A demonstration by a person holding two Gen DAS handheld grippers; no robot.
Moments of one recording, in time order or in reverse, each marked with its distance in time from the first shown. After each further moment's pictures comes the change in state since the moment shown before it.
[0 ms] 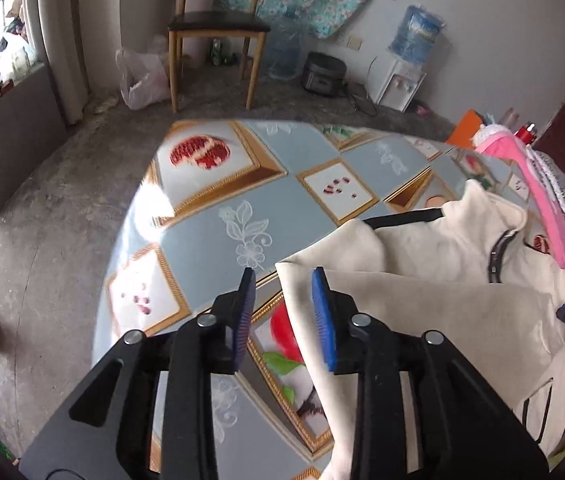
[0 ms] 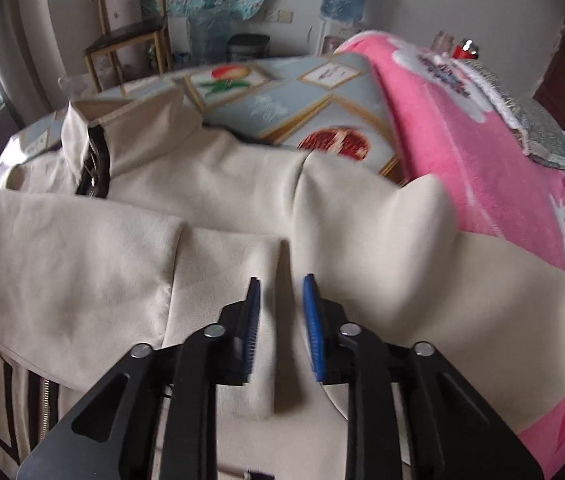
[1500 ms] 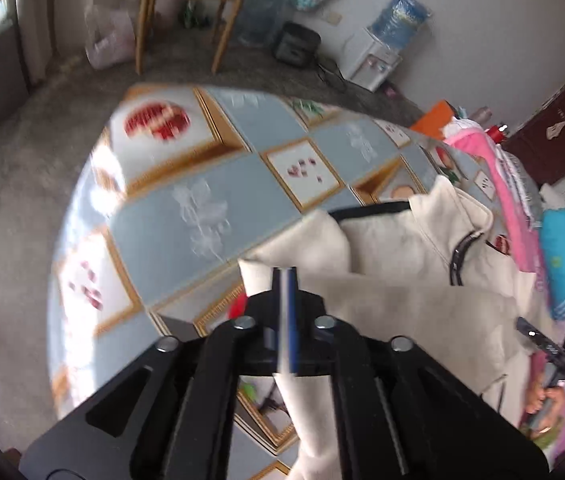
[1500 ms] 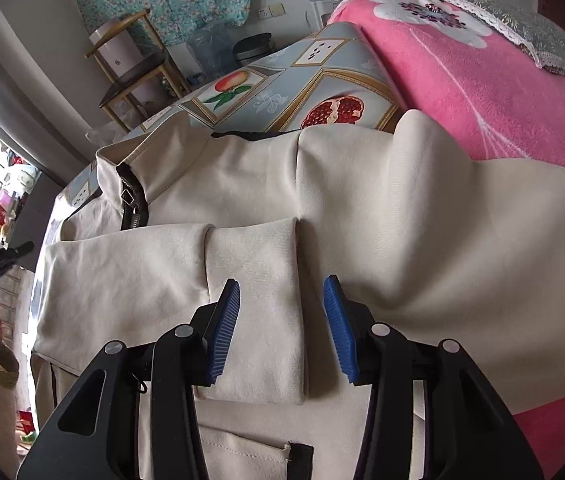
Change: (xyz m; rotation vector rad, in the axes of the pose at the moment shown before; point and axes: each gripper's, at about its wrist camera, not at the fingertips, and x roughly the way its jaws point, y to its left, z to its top) left arm 0.038 0.009 0.014 -0.098 0.168 -0.206; right arm 0.013 -0.038 -0.019 0.240 0.081 0.262
